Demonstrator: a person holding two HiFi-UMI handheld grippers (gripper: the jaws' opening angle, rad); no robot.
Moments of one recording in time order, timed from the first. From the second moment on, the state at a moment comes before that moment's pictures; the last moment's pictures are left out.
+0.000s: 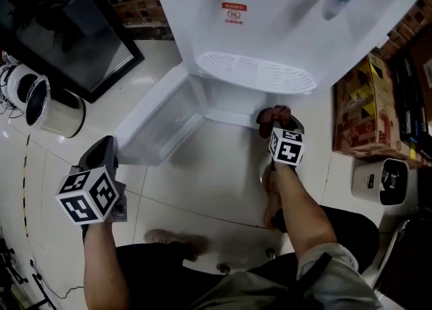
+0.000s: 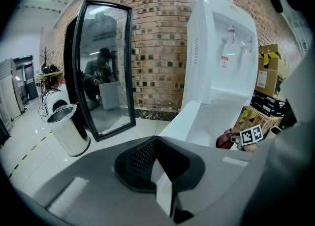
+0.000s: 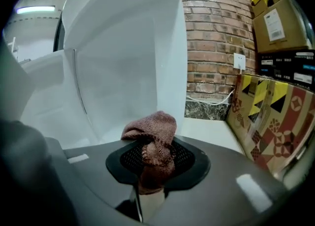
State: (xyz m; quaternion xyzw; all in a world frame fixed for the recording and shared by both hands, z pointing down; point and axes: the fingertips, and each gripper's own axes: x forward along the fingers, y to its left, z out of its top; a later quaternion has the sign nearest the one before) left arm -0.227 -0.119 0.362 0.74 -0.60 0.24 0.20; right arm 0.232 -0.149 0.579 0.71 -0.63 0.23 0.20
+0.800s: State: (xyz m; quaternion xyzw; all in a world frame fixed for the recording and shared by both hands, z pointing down) left arm -0.230 -0.125 0.361 0.74 -0.60 0.24 0.21; right arm 0.229 -0.153 0.693 0.68 -0.57 0.36 0.29
